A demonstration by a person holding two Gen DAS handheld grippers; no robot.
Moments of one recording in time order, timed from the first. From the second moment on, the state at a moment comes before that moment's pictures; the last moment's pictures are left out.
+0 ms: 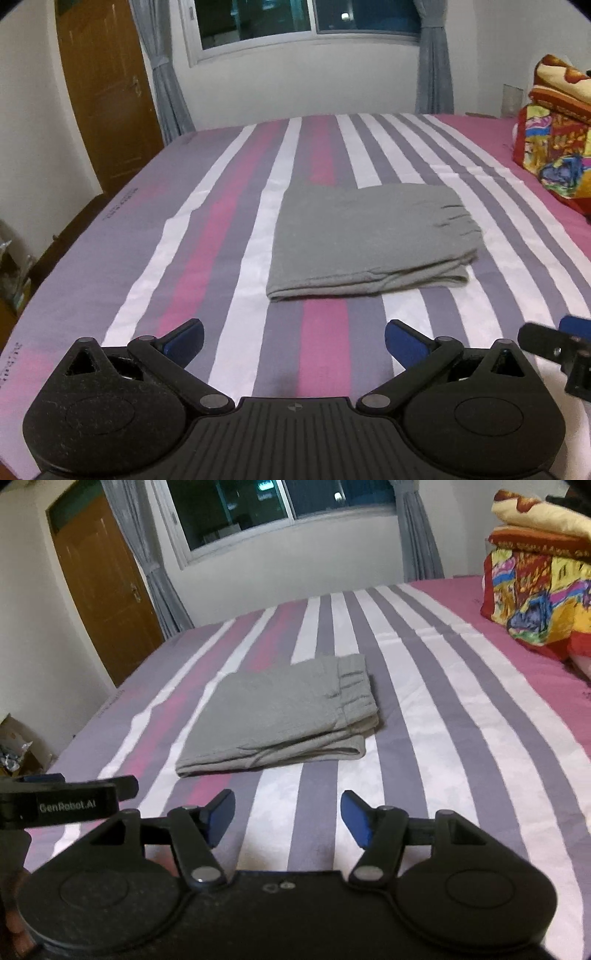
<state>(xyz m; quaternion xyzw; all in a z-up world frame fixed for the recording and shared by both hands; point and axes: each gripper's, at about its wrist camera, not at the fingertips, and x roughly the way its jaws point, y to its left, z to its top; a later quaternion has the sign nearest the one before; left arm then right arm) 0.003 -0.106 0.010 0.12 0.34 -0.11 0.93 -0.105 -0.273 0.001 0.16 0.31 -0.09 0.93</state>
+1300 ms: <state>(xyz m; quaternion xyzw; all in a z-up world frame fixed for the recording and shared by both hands) -0.034 -0.094 0.064 0.07 0.33 -0.12 0.93 -0.145 -0.268 0.065 0.11 0.22 -0.14 0.96</state>
